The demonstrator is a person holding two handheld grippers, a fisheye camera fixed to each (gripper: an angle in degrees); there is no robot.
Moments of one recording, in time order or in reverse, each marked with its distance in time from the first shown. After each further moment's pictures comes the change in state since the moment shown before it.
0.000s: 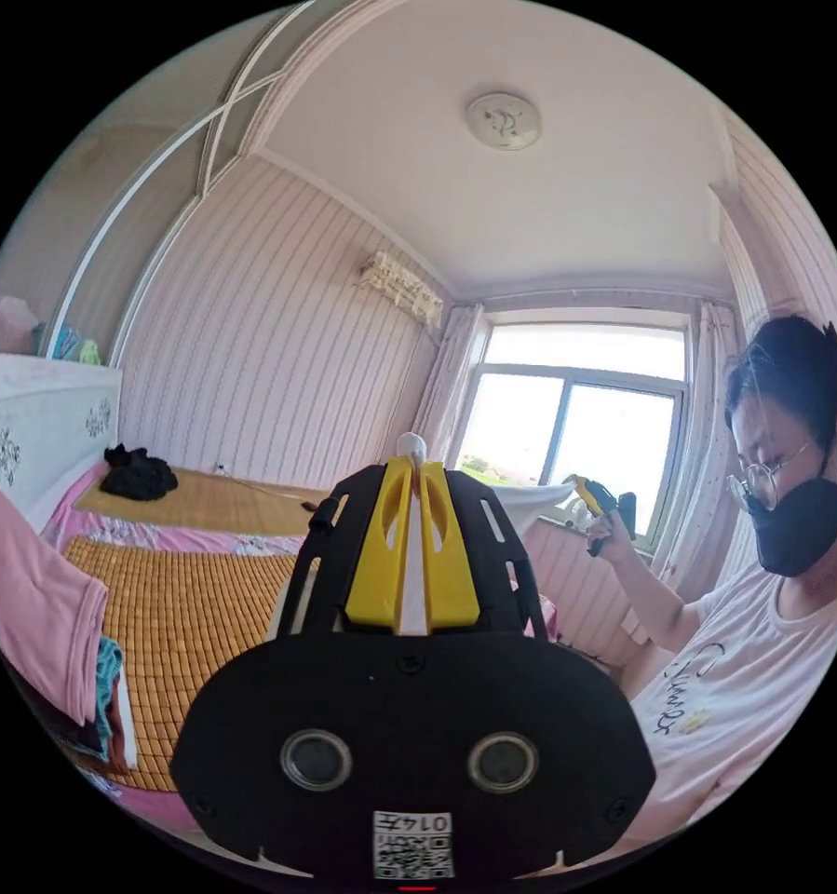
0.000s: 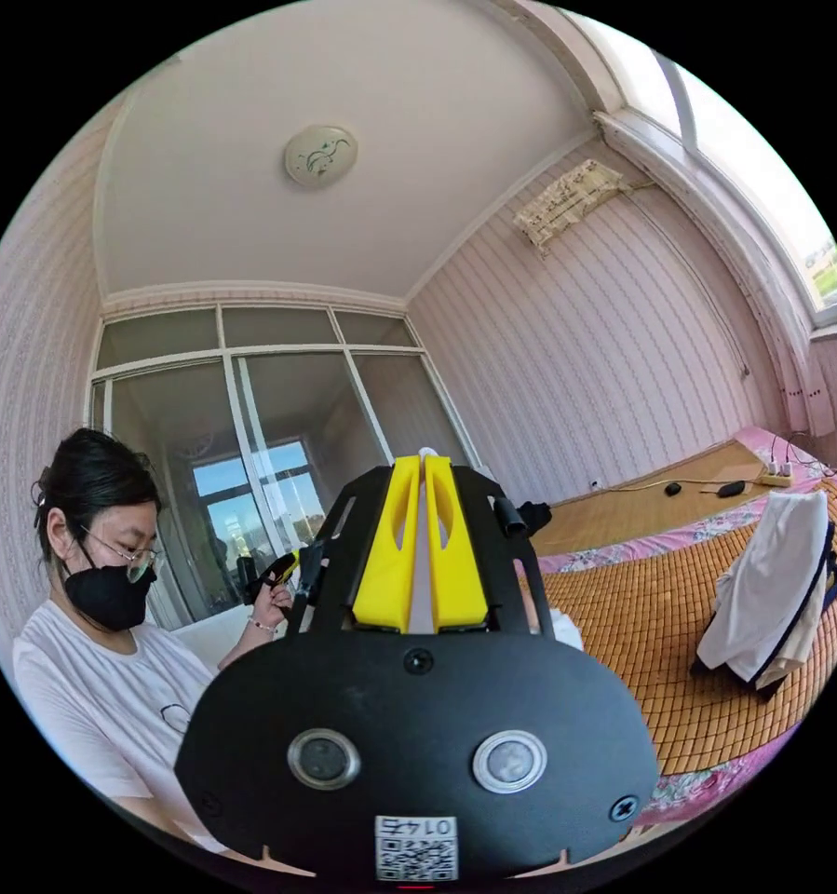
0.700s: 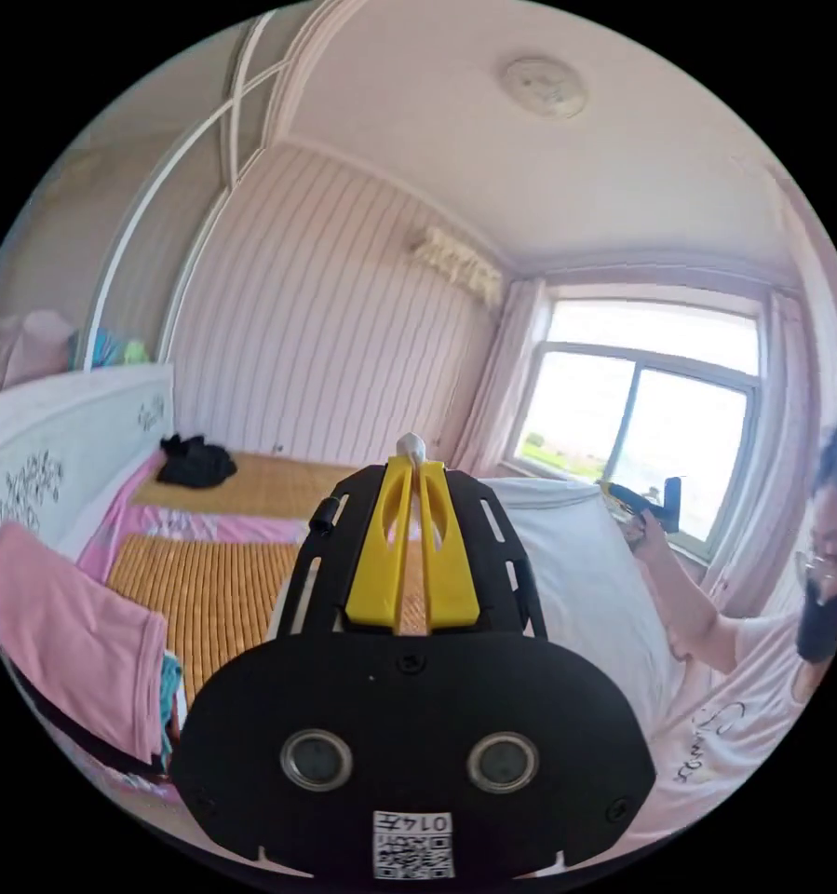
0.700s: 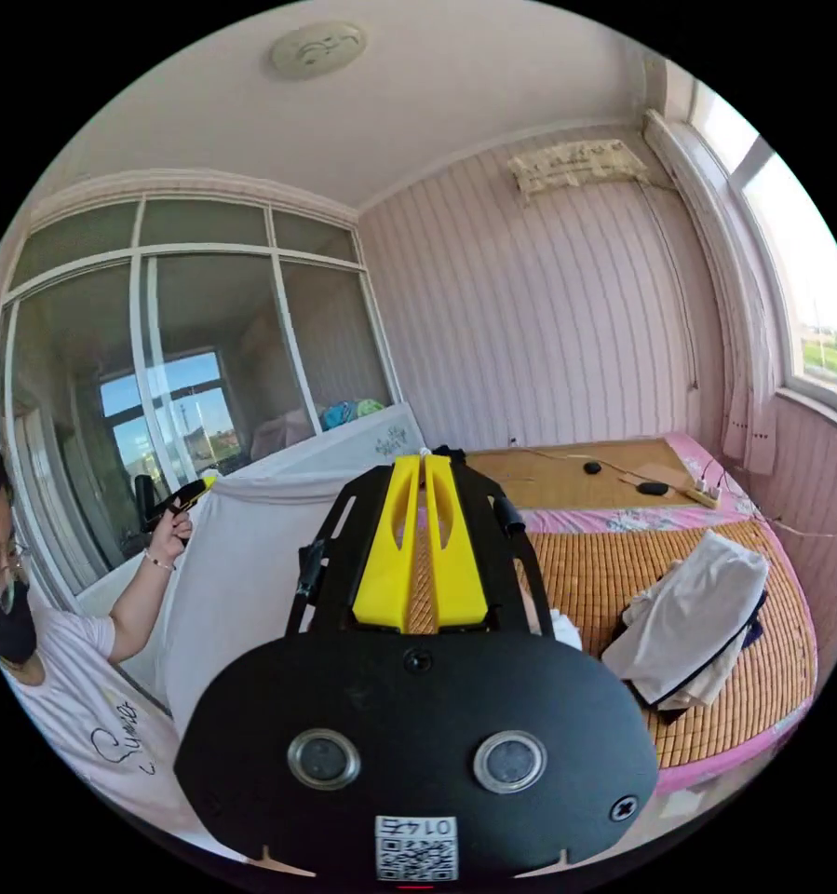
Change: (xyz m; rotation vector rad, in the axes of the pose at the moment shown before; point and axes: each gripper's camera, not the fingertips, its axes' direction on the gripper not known) left arm -0.054 -0.062 0.035 -0.224 -0.250 -0.116; right arm 0.049 -0.009 0.129 -0.408 0.368 -0.001
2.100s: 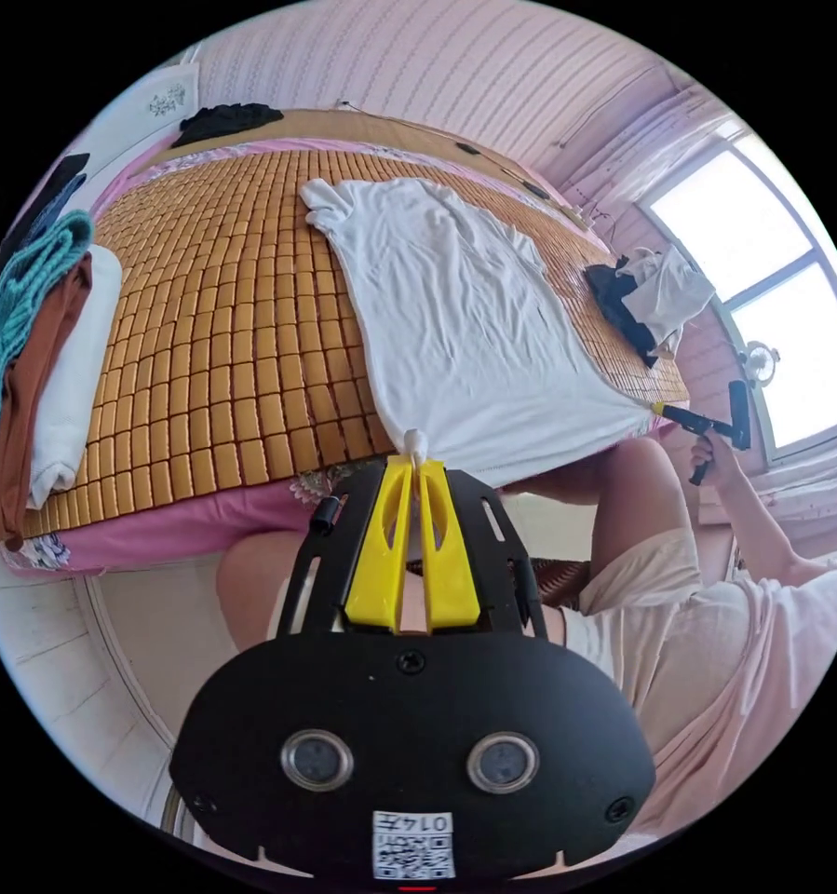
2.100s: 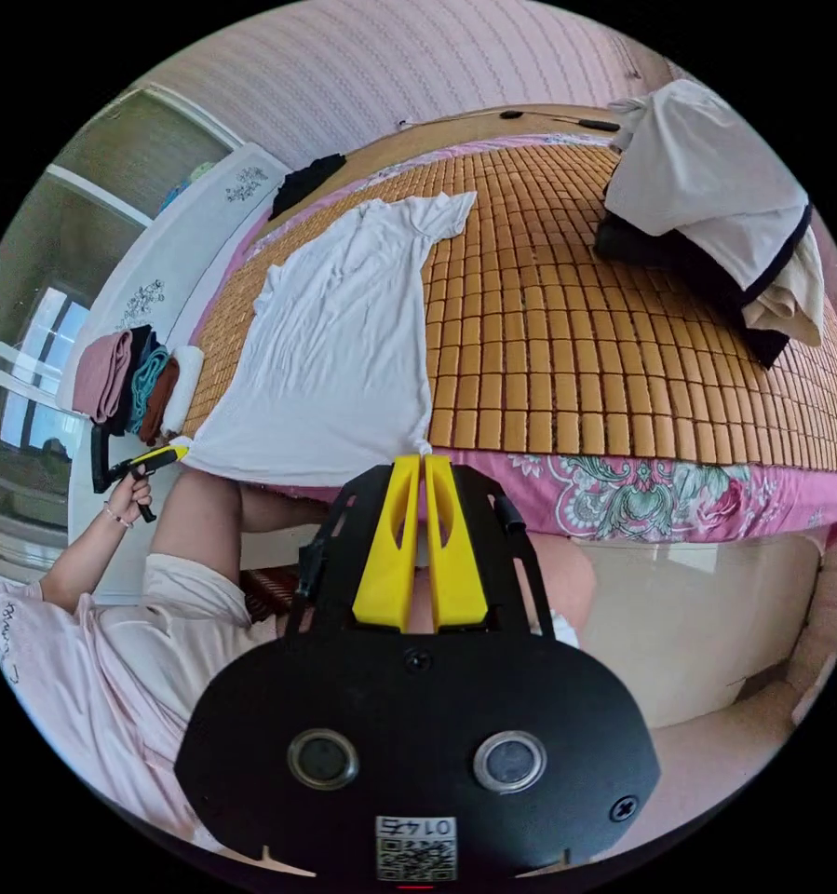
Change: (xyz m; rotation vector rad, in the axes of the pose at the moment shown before) left arm -0.171 0.208 0.296 -0.932 -0.115 -0.163; right arm 0.100 0.155 0.285 -0.816 0.140 0.246
